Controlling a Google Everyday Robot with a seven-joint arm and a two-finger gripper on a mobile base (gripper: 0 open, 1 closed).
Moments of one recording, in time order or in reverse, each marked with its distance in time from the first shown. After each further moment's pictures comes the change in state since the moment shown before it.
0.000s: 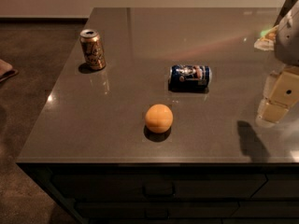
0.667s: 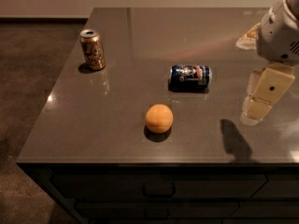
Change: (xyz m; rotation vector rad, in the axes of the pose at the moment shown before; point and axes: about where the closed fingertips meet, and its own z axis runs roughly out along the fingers) arm -0.031 0.005 0.003 -0.043 -0.060 -0.046
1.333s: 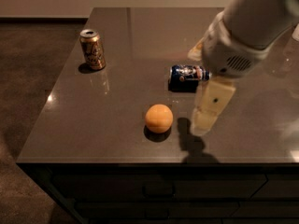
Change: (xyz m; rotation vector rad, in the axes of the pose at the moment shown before) arm -0.079 0.026 0.039 -0.072 -0.091 -0.098
